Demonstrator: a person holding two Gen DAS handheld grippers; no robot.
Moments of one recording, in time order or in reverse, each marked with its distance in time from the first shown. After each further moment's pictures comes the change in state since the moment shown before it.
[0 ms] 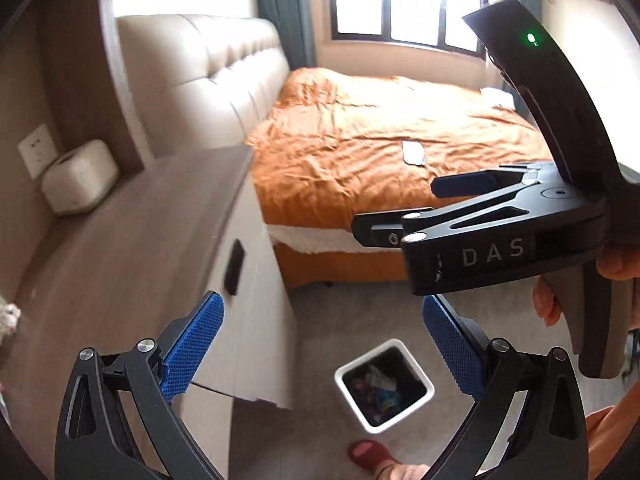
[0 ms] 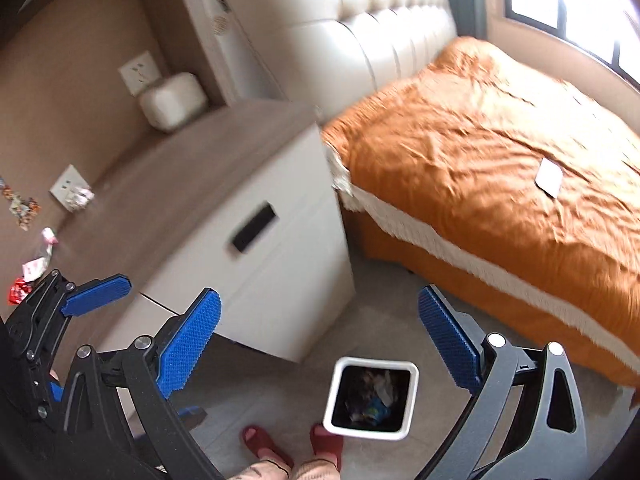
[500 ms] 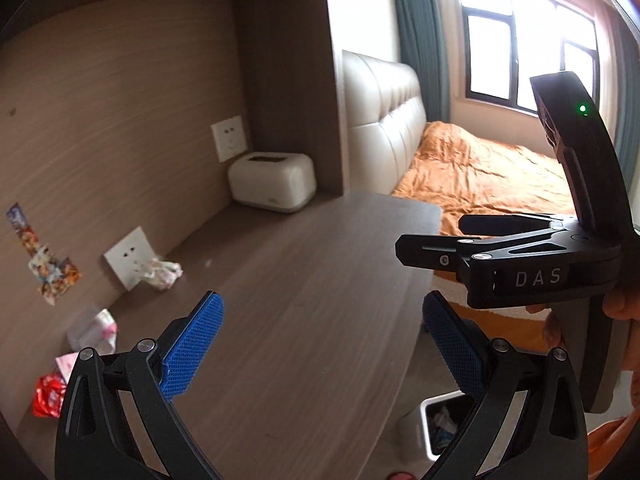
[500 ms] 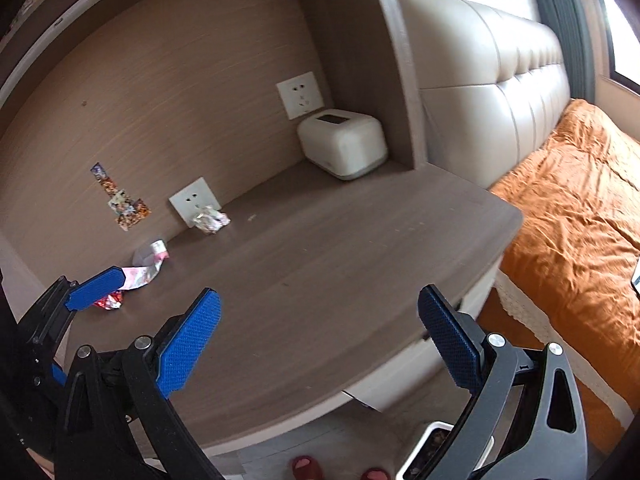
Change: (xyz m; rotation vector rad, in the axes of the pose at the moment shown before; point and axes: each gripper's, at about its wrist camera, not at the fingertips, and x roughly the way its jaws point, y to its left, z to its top) left arm -0.135 0.131 -0.017 -0.266 -0.132 0.390; right arm 0.003 0.177 0.055 -0.206 -0.070 0.339
